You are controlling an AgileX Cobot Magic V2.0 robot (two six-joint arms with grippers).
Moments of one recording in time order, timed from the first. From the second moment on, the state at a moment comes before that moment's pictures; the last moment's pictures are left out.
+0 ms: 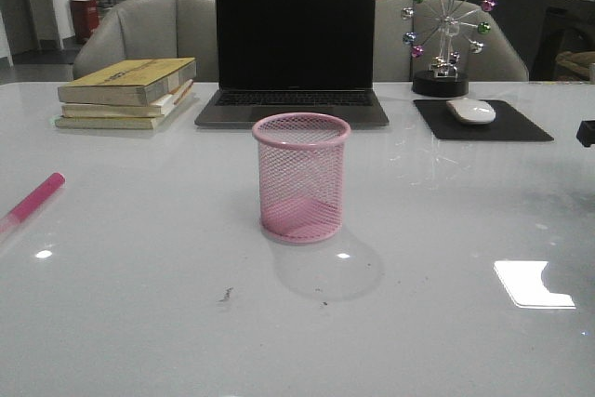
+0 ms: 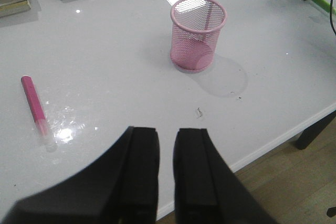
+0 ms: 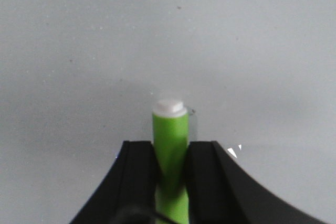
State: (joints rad) left arm -0.47 0.57 -0.68 -0.15 0.76 0.13; right arm -0.21 2.04 -1.42 0.07 0.78 -0.09
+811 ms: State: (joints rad) left arm -0.47 0.57 -0.68 -0.15 0.76 0.13; right arm 0.39 1.34 -0.94 0.28 -0.06 -0.12
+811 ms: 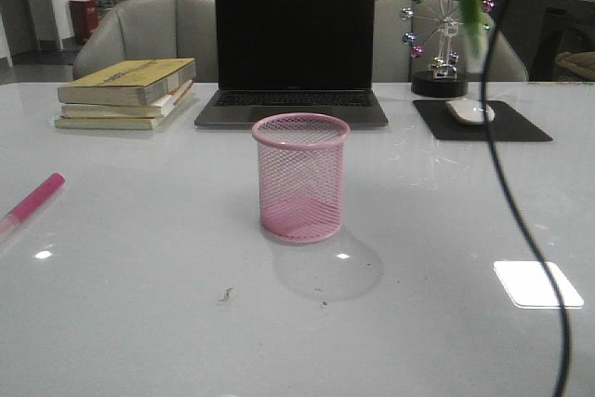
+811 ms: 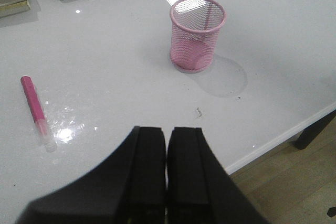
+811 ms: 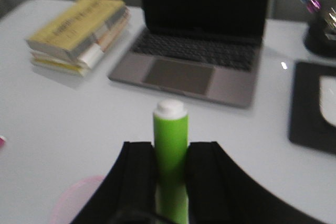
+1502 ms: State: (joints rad) left arm -0.47 0.57 -0.68 -0.15 0.76 0.13; right arm 0.64 1.78 -0.90 0.26 -0.67 -0.12
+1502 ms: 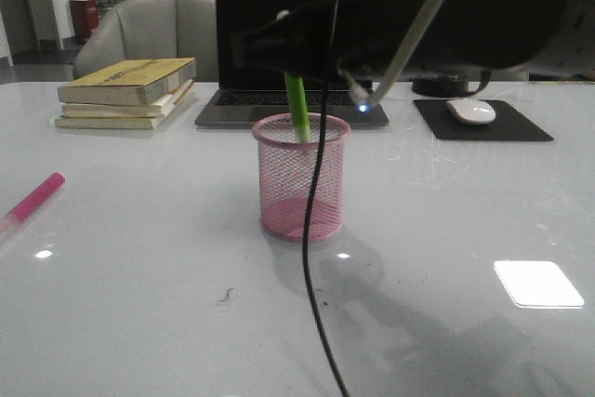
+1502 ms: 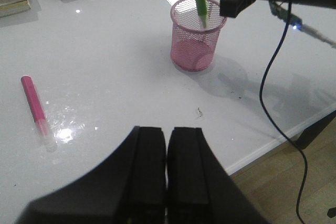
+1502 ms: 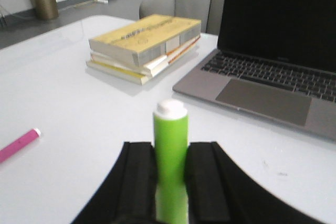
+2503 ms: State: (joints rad) left arm -0.47 0.57 -0.68 -0.15 0.76 0.13; right arm 0.49 1.03 -0.90 0.19 0.62 -0.20
